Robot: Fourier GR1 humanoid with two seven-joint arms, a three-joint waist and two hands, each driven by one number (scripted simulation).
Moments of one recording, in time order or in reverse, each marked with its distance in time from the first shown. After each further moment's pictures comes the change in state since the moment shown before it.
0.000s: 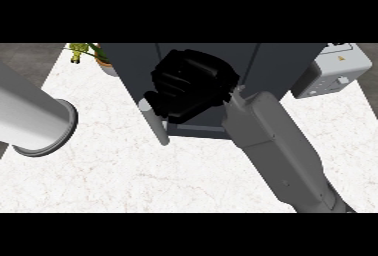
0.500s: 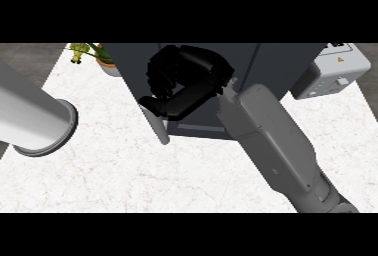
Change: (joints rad) left arm -0.016 -0.074 0.024 -0.014 -0.025 -0.035 0.061; right arm -0.058 0.011 -0.017 0.120 0.149 0.097 -0.158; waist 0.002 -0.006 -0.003
